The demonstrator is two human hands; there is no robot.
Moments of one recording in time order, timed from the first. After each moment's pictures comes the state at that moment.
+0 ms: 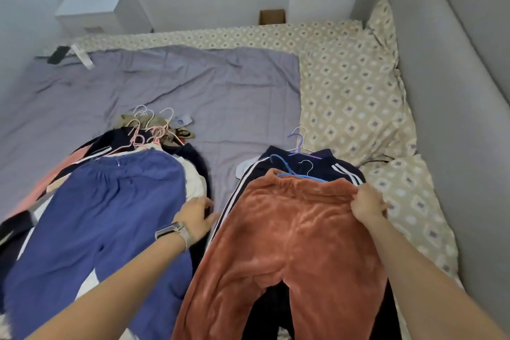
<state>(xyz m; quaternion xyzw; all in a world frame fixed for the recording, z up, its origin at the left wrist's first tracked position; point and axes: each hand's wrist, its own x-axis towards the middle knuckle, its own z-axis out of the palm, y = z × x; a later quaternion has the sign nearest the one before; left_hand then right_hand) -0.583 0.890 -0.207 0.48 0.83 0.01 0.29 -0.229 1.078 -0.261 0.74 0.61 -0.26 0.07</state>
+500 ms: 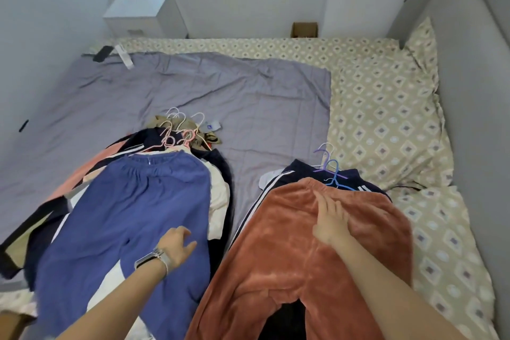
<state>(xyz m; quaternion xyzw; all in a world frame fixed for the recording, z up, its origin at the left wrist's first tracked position) -0.659 0.806 -0.219 0.36 0.88 -0.03 0.32 -0.343 1.029 -0.250 0.56 0.75 -0.31 0.14</state>
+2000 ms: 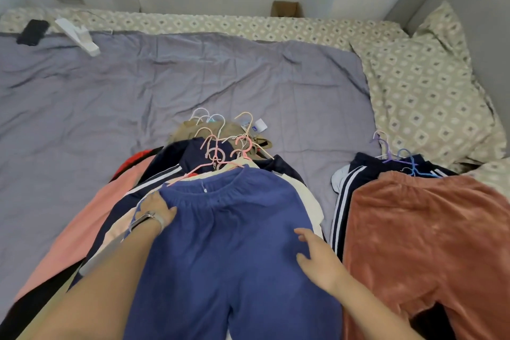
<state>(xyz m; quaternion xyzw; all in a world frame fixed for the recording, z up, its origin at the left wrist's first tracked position) -1.142 0.863 -0.401 0.42 0.85 -0.03 0.31 -0.739 0.856 -0.254 0.61 0.64 -0.46 0.07</state>
